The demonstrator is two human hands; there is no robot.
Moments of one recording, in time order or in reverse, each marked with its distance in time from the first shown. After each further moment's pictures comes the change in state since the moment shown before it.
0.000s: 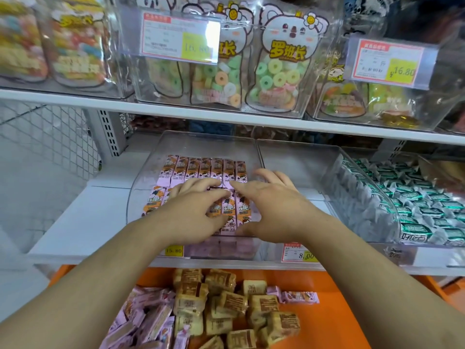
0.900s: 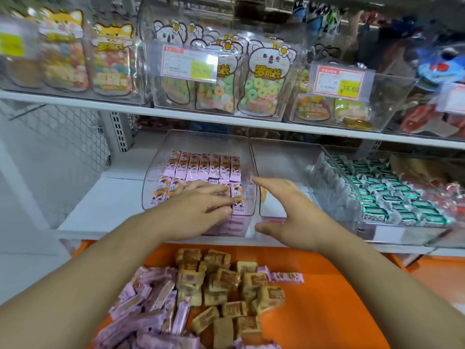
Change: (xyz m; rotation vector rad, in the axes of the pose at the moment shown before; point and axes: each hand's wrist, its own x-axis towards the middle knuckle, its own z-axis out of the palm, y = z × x) left_hand -0.056 0.024 -0.010 -0.002 -0.054 0.116; right_hand -0.094 0.001 -0.011 0.445 0.171 0.049
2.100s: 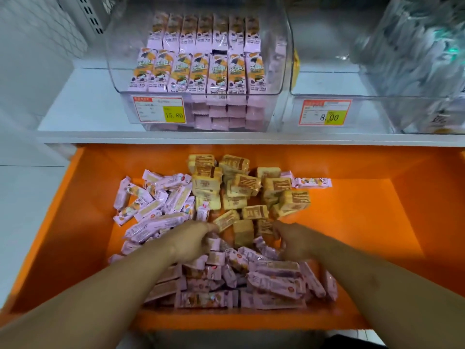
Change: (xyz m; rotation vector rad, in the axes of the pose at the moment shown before) left_hand -0.085 -0.084 0.273 -0.130 -0.569 -0.276; right_hand -0.111 0.125 0.273 -0.007 -0.929 0.398
